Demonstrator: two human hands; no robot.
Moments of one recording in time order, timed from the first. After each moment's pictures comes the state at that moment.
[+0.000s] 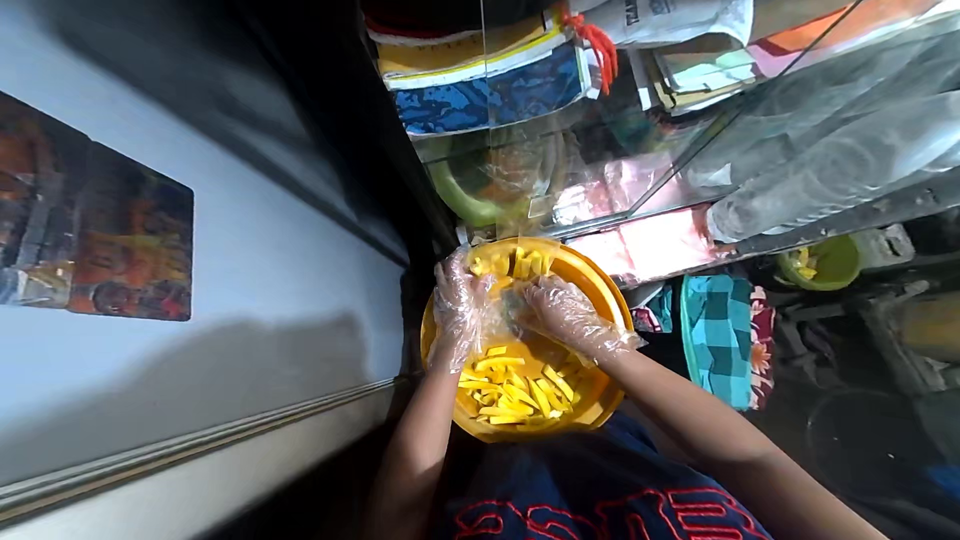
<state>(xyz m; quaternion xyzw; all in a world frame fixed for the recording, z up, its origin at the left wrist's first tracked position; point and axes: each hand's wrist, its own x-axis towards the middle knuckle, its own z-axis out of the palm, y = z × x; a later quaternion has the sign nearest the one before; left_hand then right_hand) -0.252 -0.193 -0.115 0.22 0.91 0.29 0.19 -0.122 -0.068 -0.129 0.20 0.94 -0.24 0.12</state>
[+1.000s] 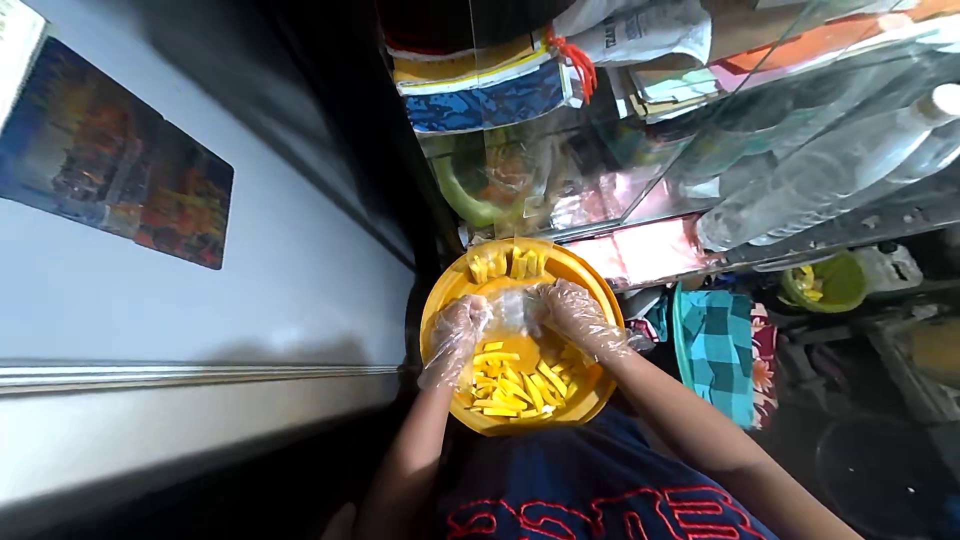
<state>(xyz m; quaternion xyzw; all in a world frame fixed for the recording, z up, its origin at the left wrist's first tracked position) -0.232 -0.226 -0.118 0.26 0.90 0.16 0.32 -0.102 -0.059 -0.129 0.30 0.91 -0.25 0.16</state>
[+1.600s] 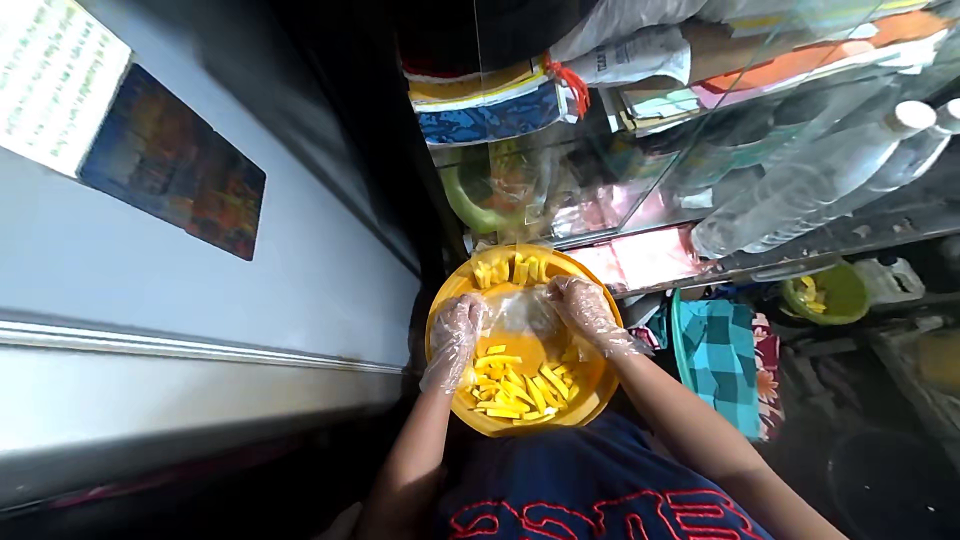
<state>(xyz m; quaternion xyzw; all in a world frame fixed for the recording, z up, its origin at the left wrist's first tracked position) -0.232 -0.234 -0.122 0.30 0.91 0.19 0.21 -0.090 -0.051 -0.122 0.31 0.90 -0.30 0.00</state>
